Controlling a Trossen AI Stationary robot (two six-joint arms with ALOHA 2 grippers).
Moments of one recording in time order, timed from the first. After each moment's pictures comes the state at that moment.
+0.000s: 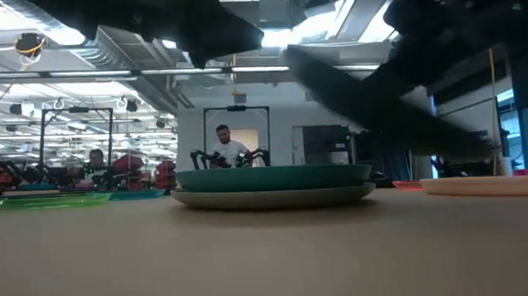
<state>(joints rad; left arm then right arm) -0.08 1.42 0.70 0.52 -0.23 -0.03 0.07 1.12 0.41 0.33 0.05 0.02</state>
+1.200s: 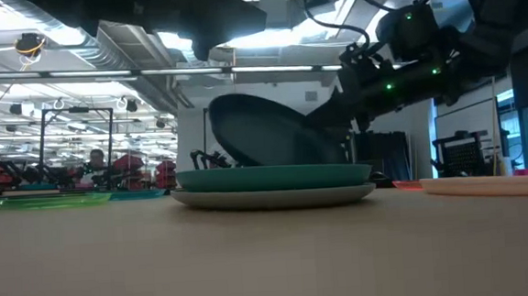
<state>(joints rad) -0.09 1.42 0.70 0.60 -0.22 -0.04 -0.18 1.61 0.45 0.96 0.12 0.08</state>
